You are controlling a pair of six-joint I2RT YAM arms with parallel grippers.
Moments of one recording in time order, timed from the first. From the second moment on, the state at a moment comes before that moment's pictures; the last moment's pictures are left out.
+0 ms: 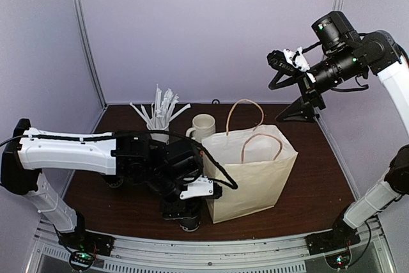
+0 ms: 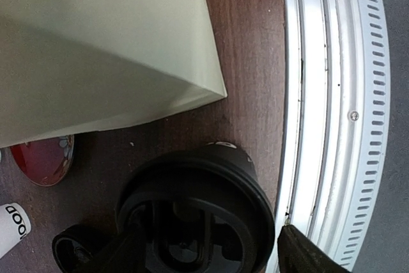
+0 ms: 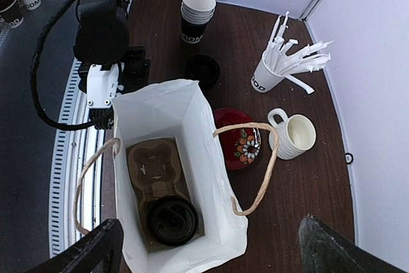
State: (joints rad) left arm -1.29 1.58 1.29 -0.91 0.00 0.26; right arm 0.65 1.48 2.11 -1.45 -0.47 -0.77
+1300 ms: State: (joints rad) left arm -1.24 1.58 1.26 -0.91 0.09 0.27; right arm 0.65 1.48 2.08 -1.44 -0.49 -0.77
